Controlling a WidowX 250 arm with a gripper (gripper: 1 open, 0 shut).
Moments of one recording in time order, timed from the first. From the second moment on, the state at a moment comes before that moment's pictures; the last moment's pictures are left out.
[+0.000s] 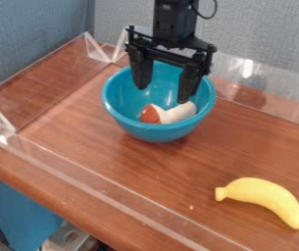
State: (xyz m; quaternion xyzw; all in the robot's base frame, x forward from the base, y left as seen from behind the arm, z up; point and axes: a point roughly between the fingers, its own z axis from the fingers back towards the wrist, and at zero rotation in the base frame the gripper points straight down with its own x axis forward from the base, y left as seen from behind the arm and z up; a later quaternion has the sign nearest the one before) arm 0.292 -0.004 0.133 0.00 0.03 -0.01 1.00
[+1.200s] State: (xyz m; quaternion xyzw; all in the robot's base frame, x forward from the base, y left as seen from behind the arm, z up) arm 0.264 -0.120 0.095 0.01 0.01 -0.15 0.99
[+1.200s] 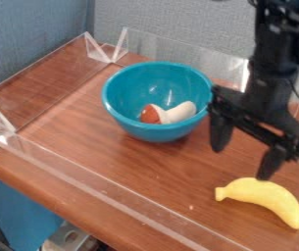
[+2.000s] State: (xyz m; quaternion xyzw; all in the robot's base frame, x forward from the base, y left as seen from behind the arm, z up) arm 0.256 -0.120 0.053 0.03 0.03 -0.48 0.88
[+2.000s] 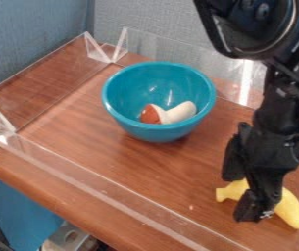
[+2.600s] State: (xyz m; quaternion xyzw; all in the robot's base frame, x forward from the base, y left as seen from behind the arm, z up) arm 0.264 -0.114 0.042 0.06 0.03 -0.50 0.87
